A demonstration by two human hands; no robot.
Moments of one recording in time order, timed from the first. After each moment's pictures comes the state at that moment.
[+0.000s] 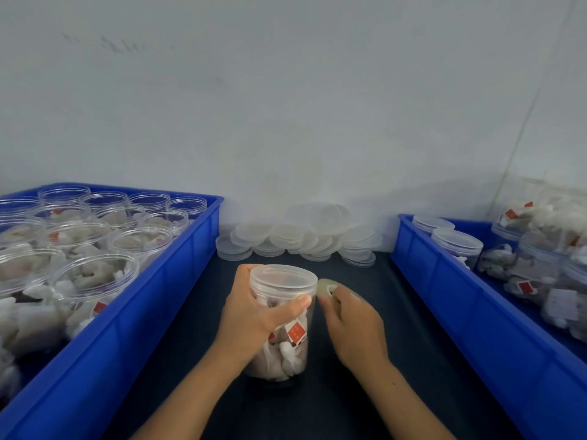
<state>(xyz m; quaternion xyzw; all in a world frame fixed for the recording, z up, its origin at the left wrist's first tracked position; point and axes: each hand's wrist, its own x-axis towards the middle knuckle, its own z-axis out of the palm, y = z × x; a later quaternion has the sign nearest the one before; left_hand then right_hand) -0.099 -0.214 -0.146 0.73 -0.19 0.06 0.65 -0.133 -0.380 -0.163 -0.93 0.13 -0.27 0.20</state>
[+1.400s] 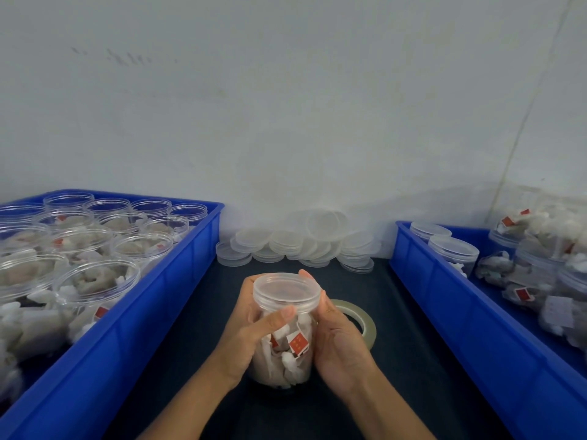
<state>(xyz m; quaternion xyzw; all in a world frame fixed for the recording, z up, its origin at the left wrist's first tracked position) -0.102 -0.210 -0.156 0.61 -0.26 -0.07 0.75 -0.146 -0.349 -0.148 -0.43 -0.04 0.00 0.90</state>
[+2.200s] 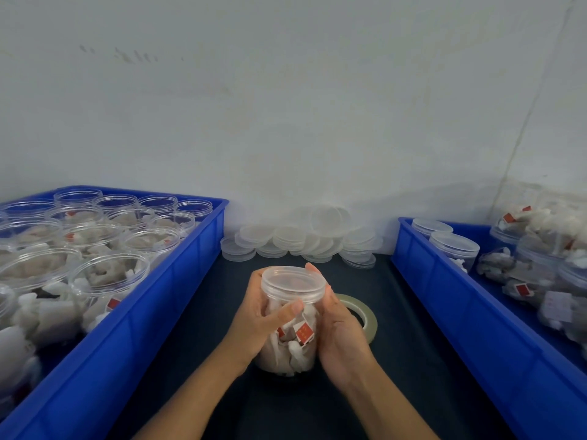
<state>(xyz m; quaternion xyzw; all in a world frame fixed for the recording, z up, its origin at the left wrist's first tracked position) -0.099 -0.213 -0.157 0.65 -0.26 -0.04 0.71 -0.148 -0.348 -0.152 -0.46 -0.03 -0.04 0.89</state>
